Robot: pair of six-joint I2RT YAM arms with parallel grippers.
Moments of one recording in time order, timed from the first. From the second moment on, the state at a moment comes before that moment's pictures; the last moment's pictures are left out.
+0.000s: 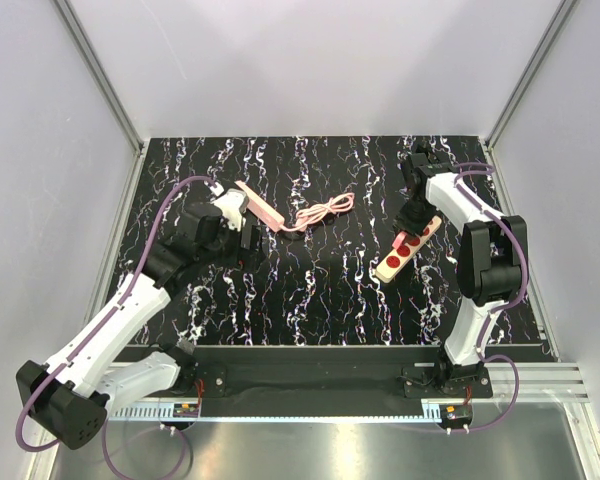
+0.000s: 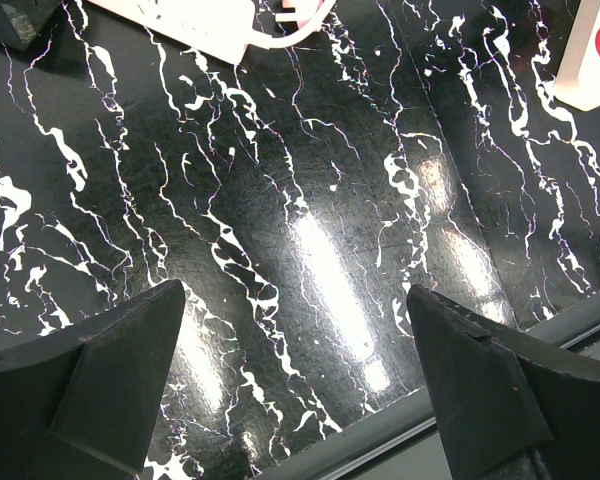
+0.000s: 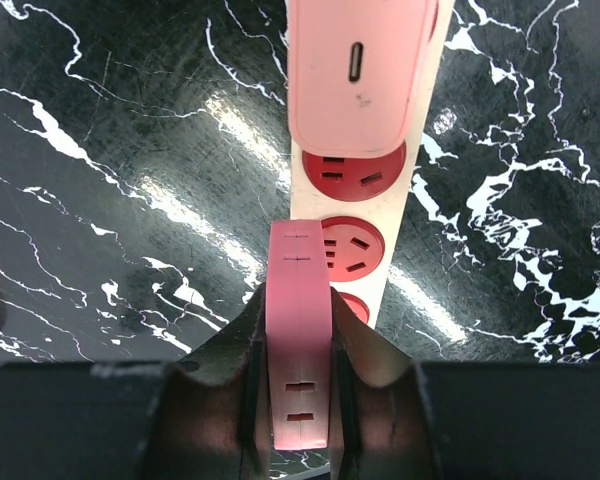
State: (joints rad) left arm -0.53 0.99 0.95 -0.64 0.04 -0.19; right arm 0.17 1.88 1.47 -0.99 0.11 0.88
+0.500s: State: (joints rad) left arm -0.53 0.99 0.95 -0.64 0.03 -0.19; right arm 0.17 1.85 1.42 -0.95 0.11 0.83
